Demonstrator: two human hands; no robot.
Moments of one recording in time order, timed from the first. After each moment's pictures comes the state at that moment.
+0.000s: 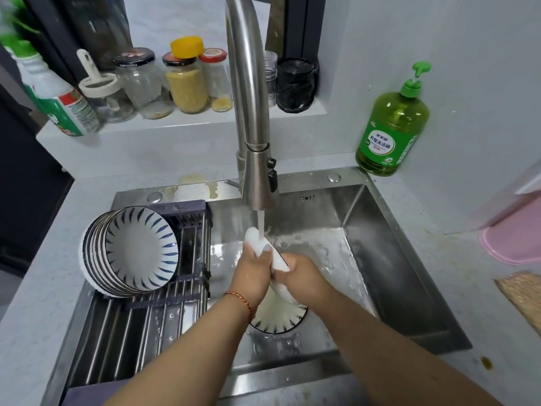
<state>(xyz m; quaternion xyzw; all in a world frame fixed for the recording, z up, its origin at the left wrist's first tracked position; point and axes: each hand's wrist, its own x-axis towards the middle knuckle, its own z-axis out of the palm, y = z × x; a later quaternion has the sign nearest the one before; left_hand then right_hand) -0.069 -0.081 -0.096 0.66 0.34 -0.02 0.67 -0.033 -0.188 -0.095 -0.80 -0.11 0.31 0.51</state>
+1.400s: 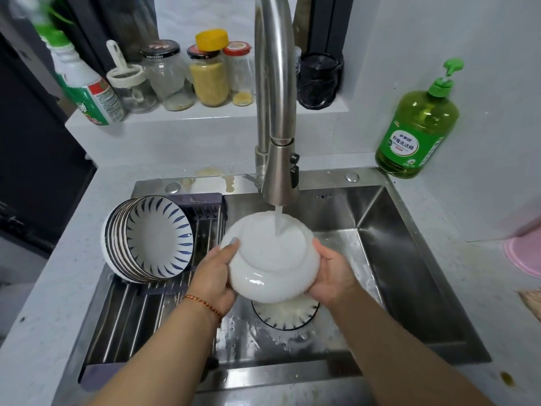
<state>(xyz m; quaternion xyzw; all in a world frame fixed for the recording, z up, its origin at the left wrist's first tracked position) -0.104 -0.023 -0.089 0.38 0.38 0.06 0.84 -0.015 -0.195 -0.105 -0.35 0.19 0.41 0.82</state>
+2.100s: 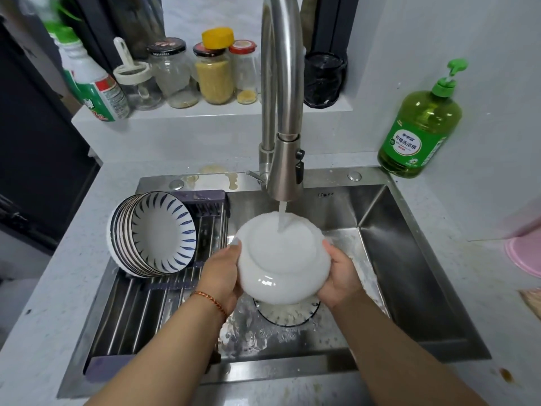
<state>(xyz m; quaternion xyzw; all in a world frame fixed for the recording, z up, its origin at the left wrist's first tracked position) -0.109 -0.035 -0.077 0.46 0.41 0.06 0.79 -0.027 -0.200 -0.107 -0.32 0.14 0.38 0.86</state>
